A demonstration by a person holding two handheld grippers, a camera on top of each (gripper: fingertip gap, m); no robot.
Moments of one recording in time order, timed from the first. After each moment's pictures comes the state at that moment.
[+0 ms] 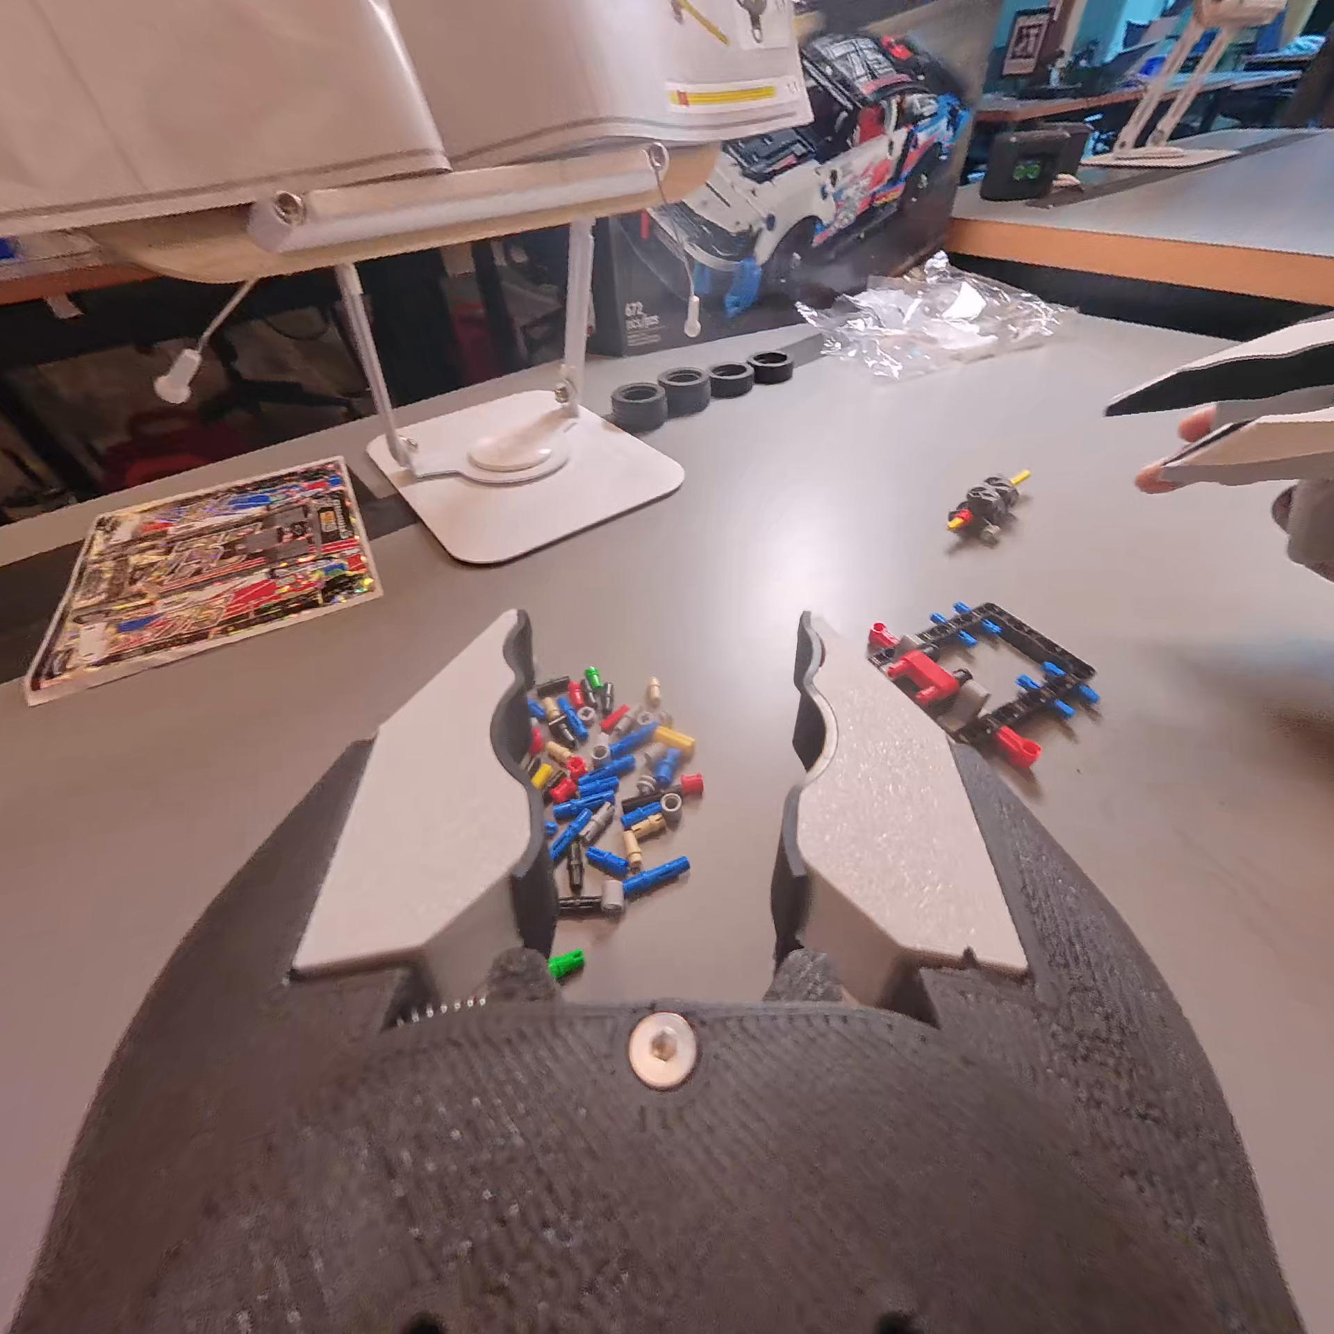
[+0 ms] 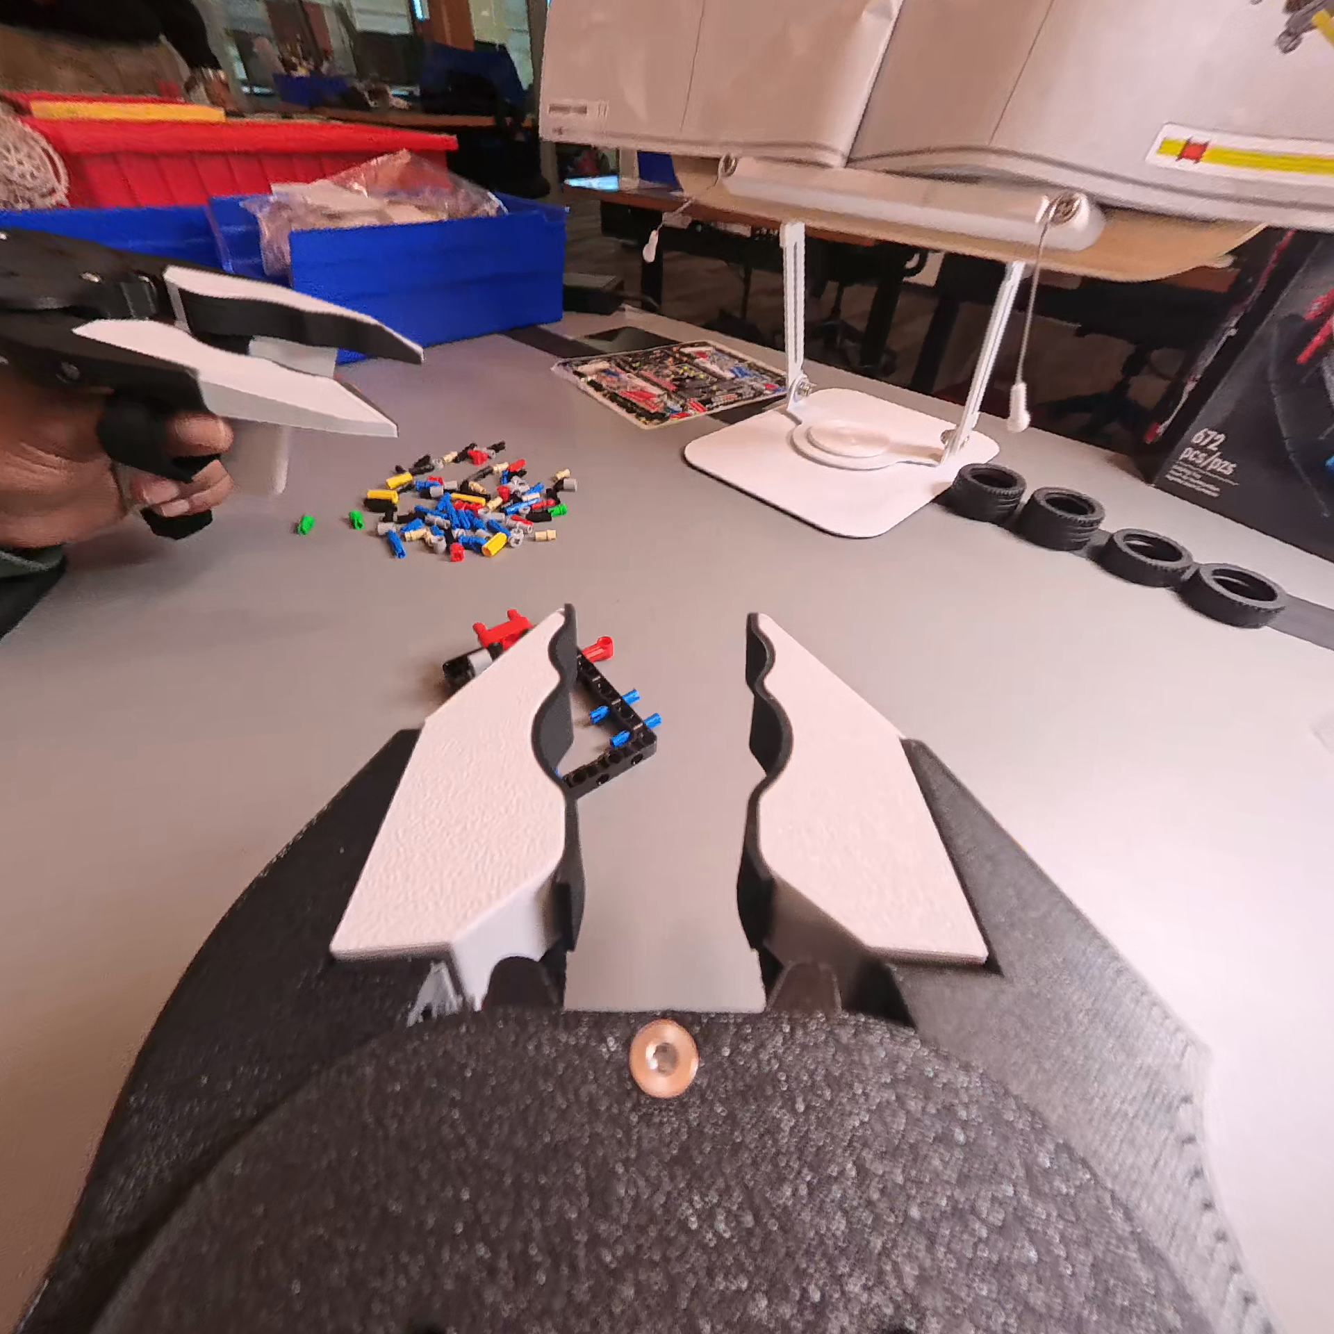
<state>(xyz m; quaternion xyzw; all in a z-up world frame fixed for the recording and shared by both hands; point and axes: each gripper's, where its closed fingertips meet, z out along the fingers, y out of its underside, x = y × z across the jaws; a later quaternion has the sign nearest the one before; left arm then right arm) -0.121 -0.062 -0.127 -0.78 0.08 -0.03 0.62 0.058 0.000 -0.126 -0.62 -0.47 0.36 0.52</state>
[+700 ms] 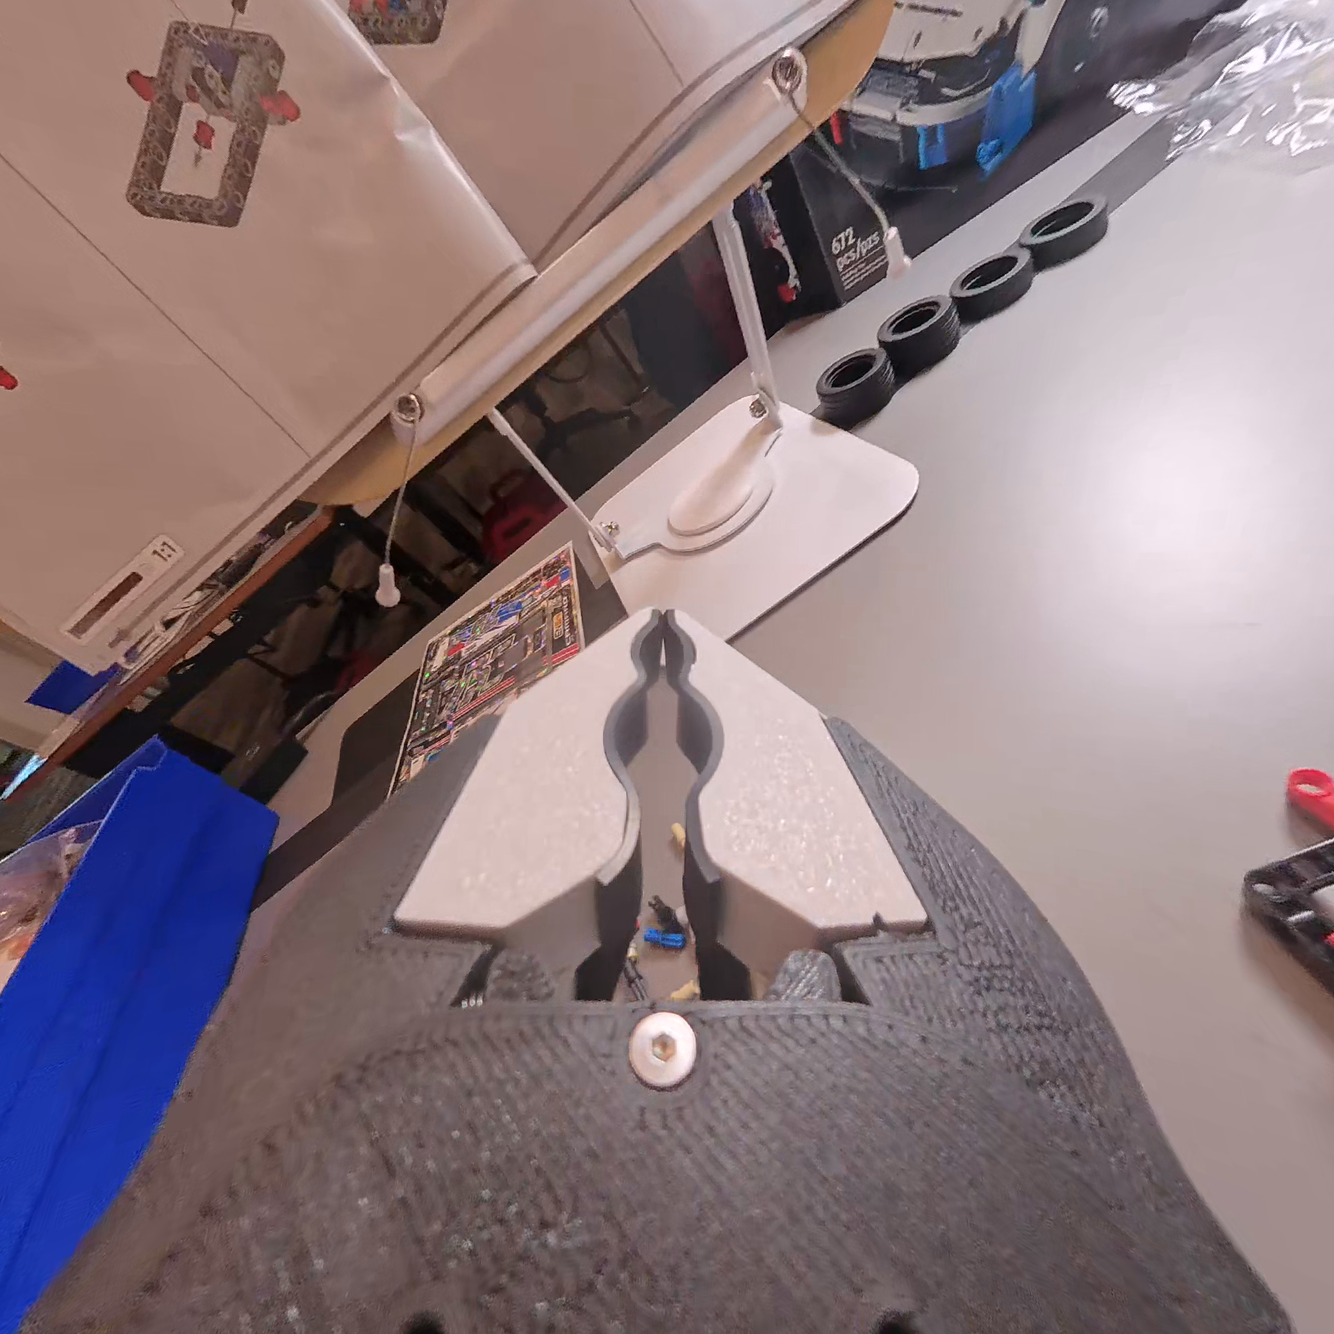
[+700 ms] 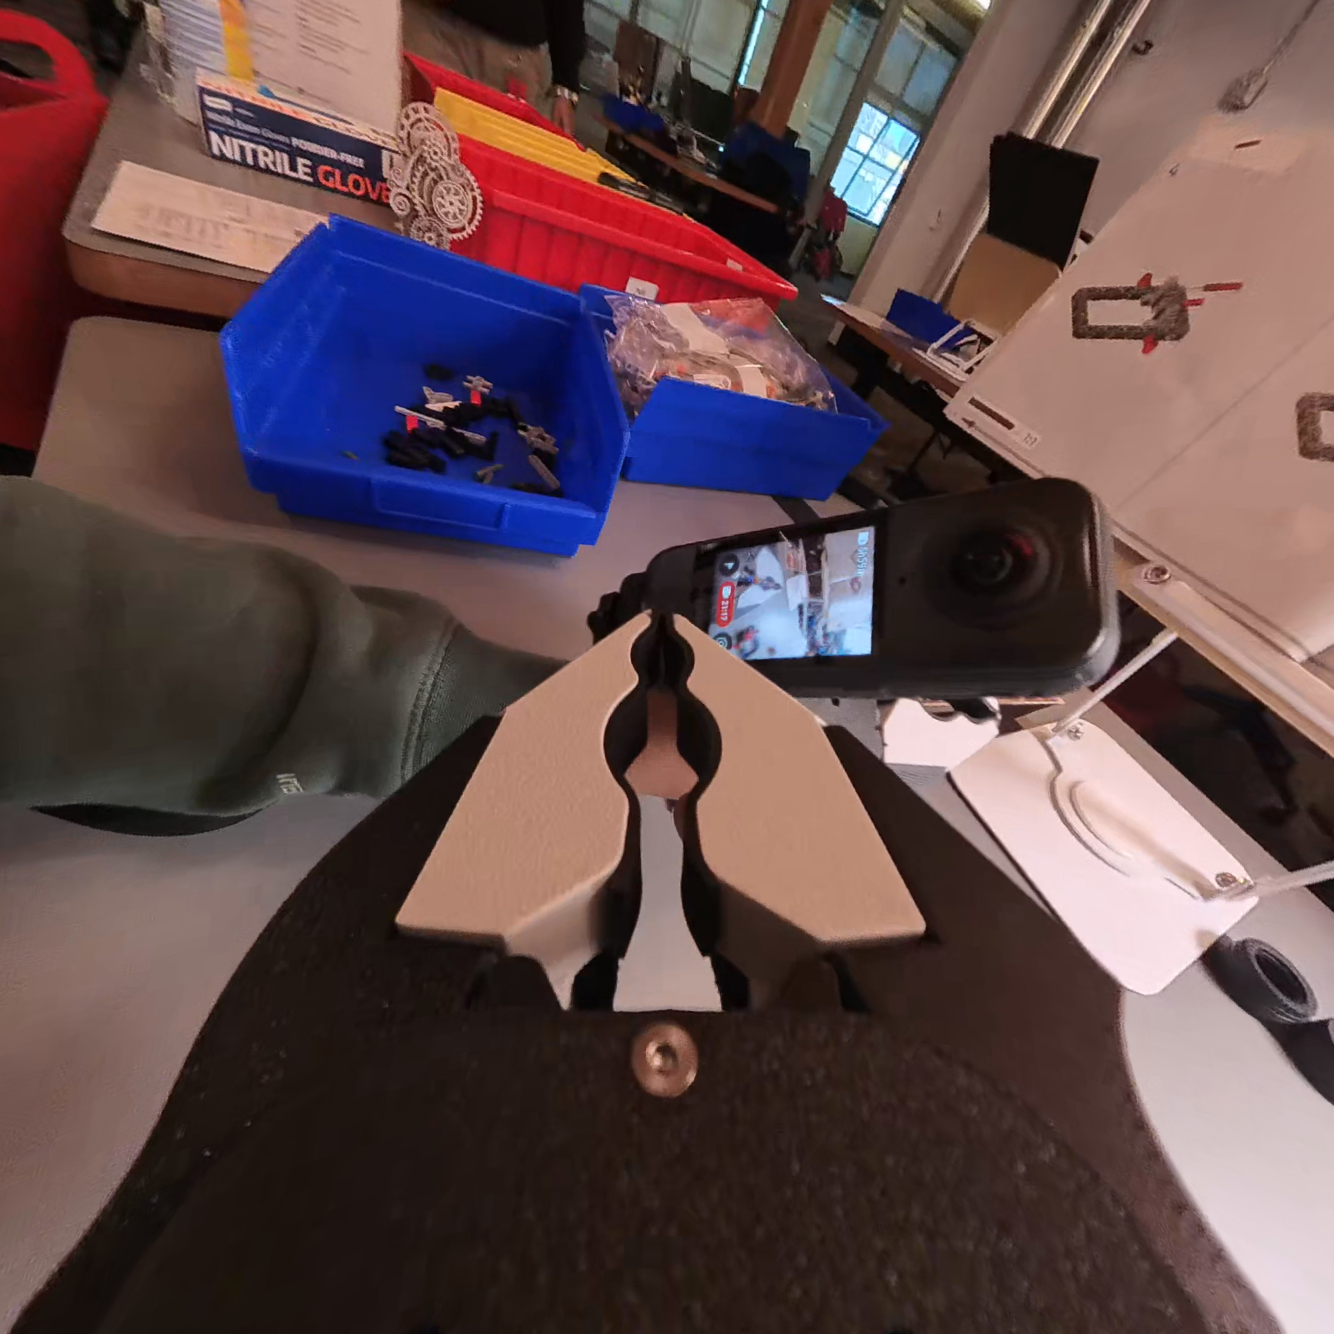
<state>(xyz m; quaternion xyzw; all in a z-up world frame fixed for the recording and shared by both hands) -0.145 0.030 -0.113 -0.77 0.12 0.25 0.58 -0.091 -0.156 -0.061 -0.45 -0.62 0.36 0.52</state>
